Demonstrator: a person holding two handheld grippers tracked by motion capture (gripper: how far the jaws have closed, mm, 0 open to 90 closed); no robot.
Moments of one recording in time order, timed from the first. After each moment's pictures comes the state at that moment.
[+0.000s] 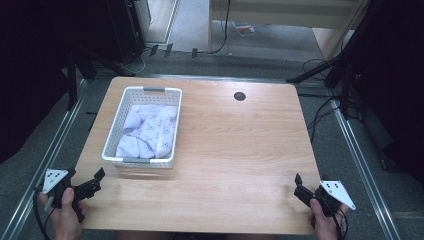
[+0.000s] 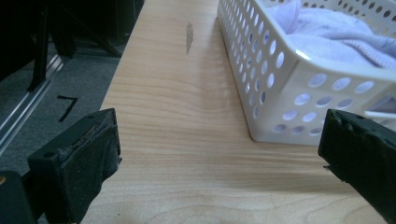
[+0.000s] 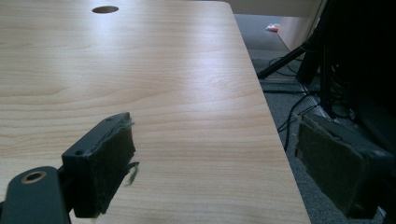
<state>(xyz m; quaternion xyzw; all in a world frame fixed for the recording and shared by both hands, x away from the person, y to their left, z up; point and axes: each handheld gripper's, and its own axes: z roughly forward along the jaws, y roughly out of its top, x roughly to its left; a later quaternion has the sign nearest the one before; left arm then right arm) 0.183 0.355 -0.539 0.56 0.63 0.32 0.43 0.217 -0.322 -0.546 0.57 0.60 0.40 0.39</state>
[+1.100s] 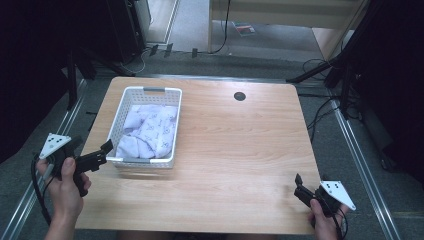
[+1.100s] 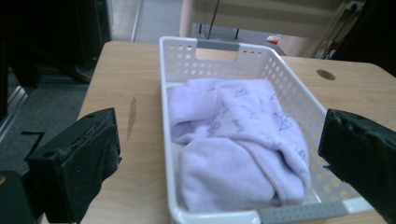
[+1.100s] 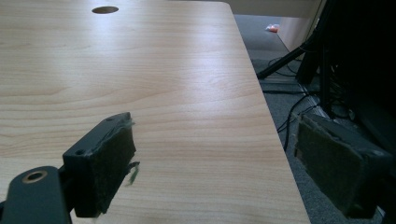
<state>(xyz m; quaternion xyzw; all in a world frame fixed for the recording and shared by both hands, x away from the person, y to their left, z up) 0.228 0.314 -0.437 0.59 0.58 0.30 0.47 0.216 -0.322 -0.546 0.57 0.60 0.40 0.39</state>
